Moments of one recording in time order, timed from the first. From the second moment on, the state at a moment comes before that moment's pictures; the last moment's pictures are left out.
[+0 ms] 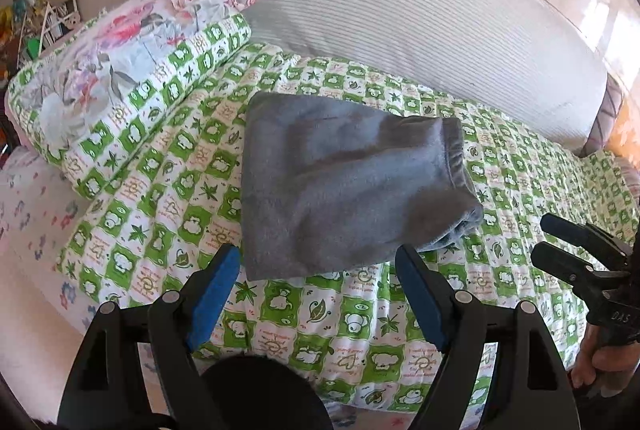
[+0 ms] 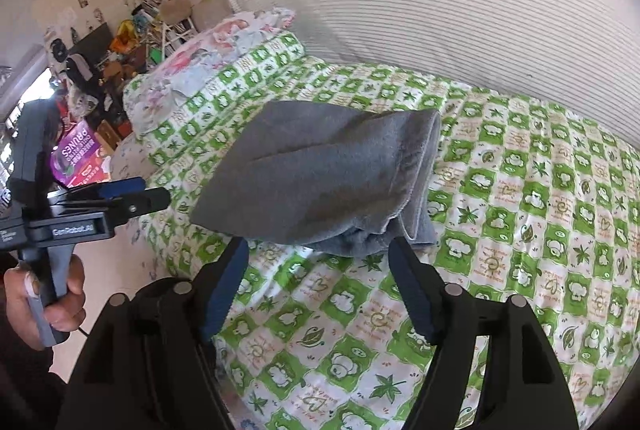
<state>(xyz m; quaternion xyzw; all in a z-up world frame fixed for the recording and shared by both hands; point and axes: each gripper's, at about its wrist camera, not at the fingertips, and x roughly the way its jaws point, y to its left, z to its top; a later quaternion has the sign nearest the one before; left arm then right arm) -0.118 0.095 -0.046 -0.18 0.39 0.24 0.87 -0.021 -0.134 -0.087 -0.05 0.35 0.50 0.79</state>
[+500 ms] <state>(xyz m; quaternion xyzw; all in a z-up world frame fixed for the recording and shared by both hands) -0.123 0.088 -0.041 -0.16 0.39 0.24 0.88 -0.031 -0.133 -0.078 -0.07 0.34 0.50 0.79</state>
